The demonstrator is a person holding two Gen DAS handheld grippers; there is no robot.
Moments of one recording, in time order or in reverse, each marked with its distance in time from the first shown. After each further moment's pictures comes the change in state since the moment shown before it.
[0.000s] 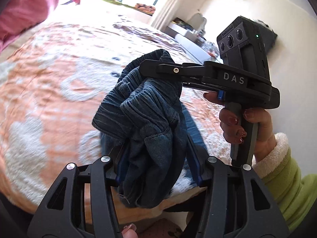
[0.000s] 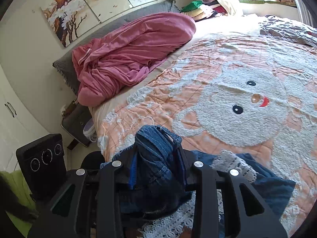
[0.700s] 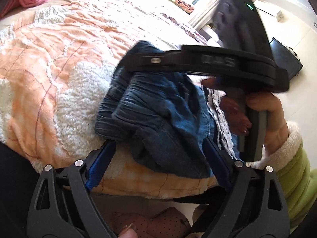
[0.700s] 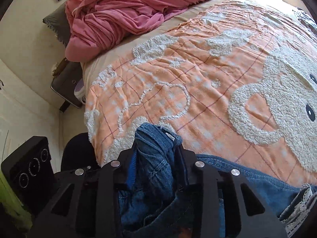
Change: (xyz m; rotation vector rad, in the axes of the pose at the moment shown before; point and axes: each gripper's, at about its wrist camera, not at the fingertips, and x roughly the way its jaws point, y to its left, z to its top) left arm -0.045 0.120 -0.057 -0.272 0.022 0.097; right arm 0.182 0.068 0.003 -0.097 0.340 -0.022
